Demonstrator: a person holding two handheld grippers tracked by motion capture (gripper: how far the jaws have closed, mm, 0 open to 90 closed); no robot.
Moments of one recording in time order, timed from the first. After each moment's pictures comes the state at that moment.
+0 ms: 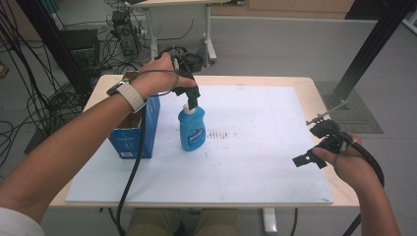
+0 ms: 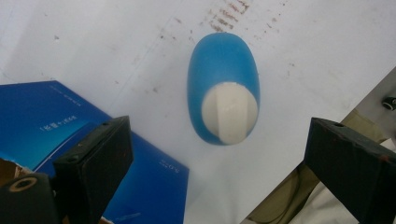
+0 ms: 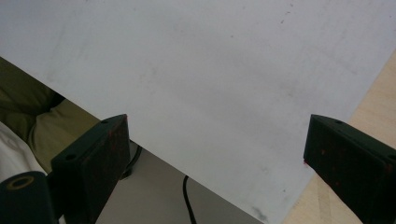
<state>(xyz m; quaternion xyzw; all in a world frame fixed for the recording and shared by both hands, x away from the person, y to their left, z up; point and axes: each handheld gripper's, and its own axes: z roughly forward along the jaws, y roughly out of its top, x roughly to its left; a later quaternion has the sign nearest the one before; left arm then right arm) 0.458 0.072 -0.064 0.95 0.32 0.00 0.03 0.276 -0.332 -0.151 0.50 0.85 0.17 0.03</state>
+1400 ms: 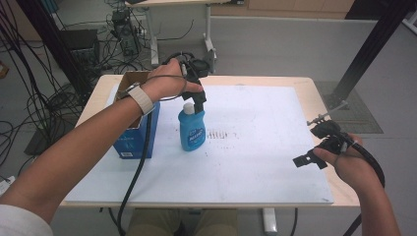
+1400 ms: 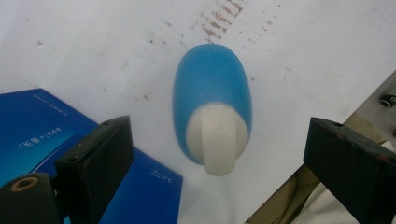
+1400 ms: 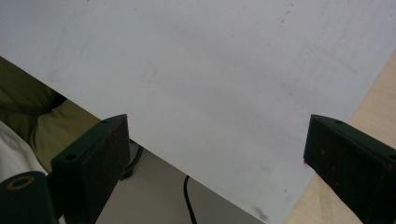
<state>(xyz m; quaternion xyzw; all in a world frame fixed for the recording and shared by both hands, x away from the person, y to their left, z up) 0.463 0.058 -0.079 0.95 0.32 -0.01 0.02 0.274 -0.334 -0.151 0.50 0.85 0.17 0.03</state>
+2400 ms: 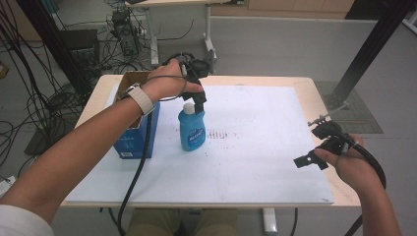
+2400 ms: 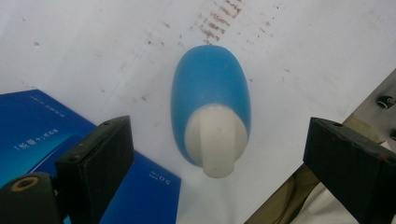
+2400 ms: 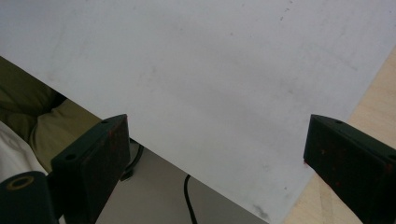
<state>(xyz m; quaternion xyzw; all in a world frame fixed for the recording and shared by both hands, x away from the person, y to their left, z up) 0.464 0.060 -0.080 0.95 0.32 -0.01 0.03 0.272 -0.336 -0.152 0.50 0.85 0.17 0.03</state>
